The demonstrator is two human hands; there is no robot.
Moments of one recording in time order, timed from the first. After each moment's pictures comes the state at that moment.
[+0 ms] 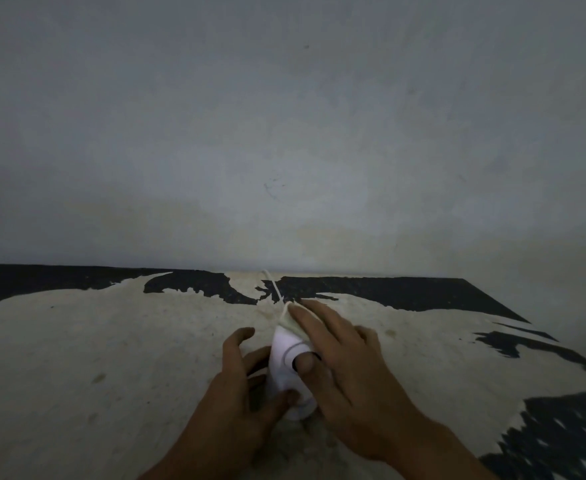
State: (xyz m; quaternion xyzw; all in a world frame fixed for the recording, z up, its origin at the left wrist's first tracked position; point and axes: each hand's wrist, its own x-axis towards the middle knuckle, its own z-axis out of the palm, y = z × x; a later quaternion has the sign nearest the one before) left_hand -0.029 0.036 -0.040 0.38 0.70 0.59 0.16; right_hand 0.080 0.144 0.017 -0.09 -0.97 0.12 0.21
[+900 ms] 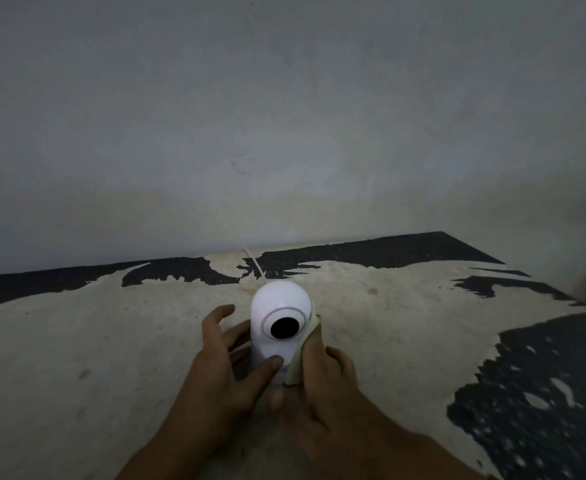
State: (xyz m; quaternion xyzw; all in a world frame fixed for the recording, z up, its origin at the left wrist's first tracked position) left_hand -0.024 0.033 -0.039 0.38 0.72 0.56 0.15; right_hand 0.104 0.120 -0.018 -0.22 -0.94 0.26 0.07
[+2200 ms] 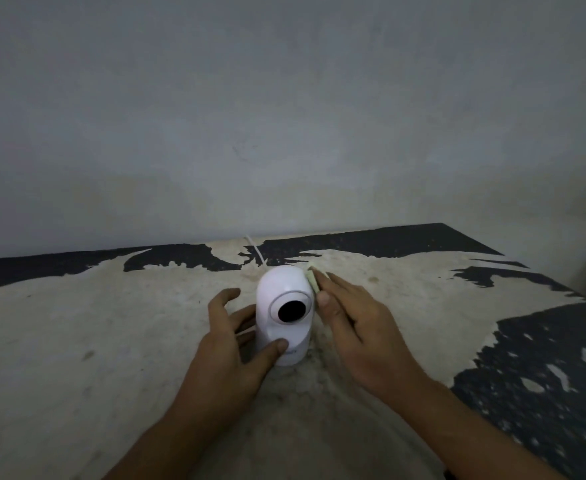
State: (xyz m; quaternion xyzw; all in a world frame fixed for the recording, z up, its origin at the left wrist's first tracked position) left_hand -0.021 0.031 -0.040 0.40 0.72 0.55 0.12; right_hand 0.098 0.166 -0.019 -0.12 -0.88 0.23 0.39
